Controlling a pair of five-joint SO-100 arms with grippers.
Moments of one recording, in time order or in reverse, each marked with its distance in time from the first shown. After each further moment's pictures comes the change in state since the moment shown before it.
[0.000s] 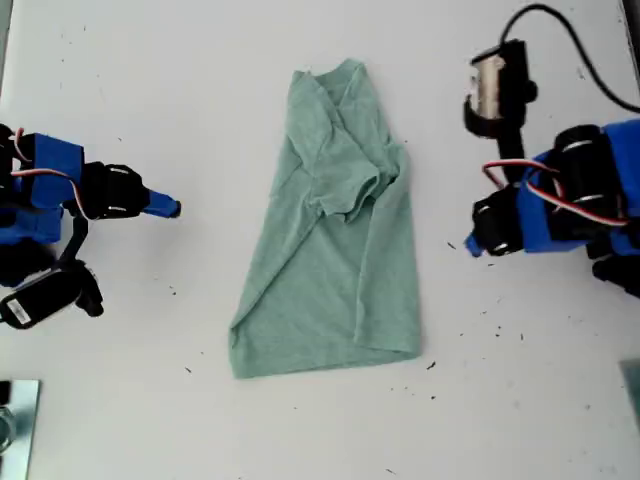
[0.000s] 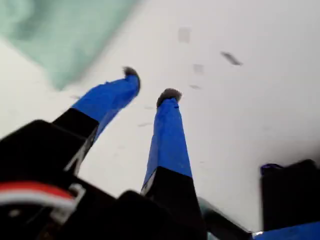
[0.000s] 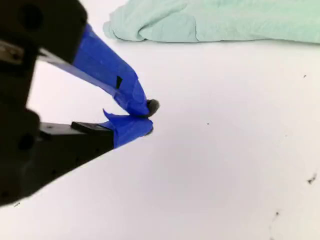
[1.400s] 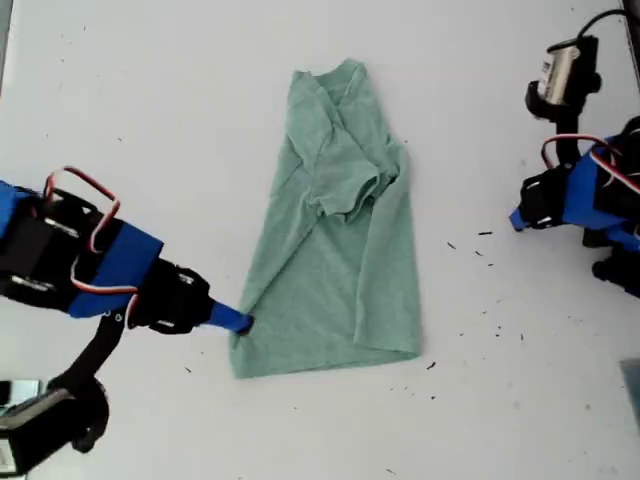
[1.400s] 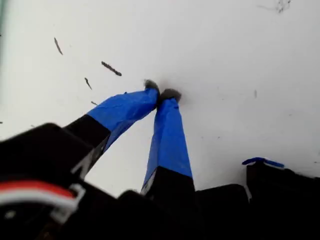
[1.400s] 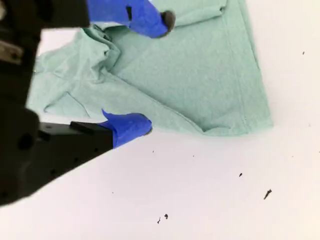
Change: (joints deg) arm 0 30.3 -62.1 -80.0 34.8 -15.6; arm 1 15.6 30.0 33.1 -8.2 -11.0
